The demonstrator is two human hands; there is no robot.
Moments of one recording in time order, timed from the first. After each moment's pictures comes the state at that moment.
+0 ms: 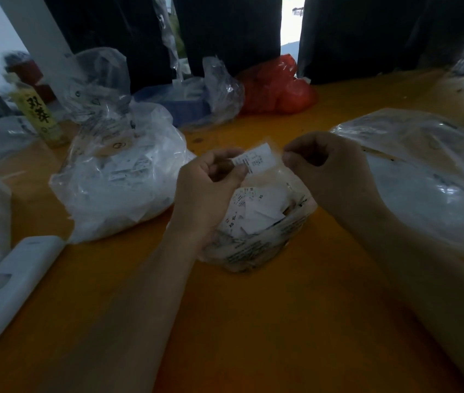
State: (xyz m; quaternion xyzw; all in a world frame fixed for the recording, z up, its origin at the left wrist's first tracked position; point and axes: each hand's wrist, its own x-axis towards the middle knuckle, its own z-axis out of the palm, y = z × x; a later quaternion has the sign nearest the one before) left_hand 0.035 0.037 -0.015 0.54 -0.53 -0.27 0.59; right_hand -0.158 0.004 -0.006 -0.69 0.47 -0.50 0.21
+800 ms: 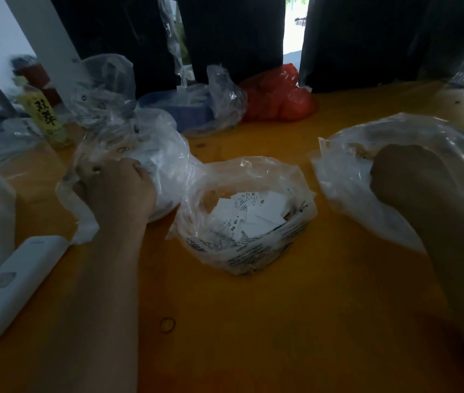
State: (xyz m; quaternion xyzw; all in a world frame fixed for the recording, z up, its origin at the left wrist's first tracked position) left_hand 0.131 0.042 0.002 0.87 -0.42 0.16 0.22; right_hand -0.237 -0.027 0.013 -0.69 0.72 -0.08 -0.08
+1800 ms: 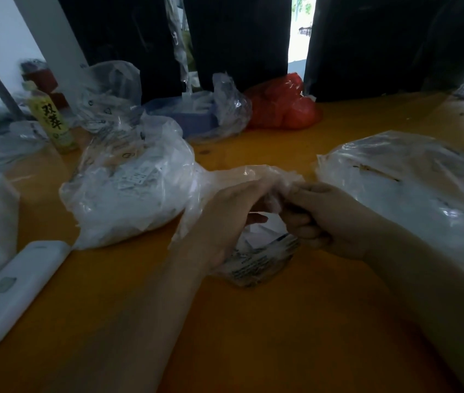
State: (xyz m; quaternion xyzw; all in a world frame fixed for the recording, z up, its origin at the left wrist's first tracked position) left_hand 0.022 0.039 -0.017 0.48 -0.53 -0.50 0.48; right_hand -0.166 0.000 -0.013 -0.61 0.27 -0.26 0.70
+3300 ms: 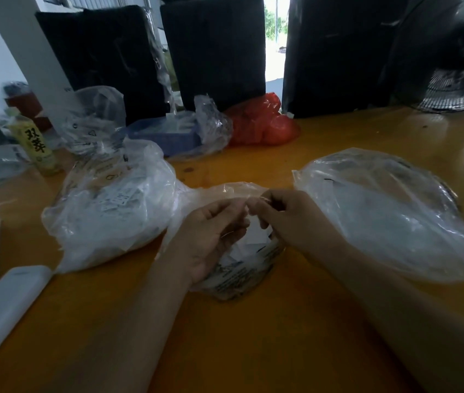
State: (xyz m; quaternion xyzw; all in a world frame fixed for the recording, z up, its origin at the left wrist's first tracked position) left_hand 0.024 0.037 -0.021 0.44 -0.39 -0.59 0.55; right_hand -0.153 0.001 -0.019 -0.73 0.41 -0.41 0.37
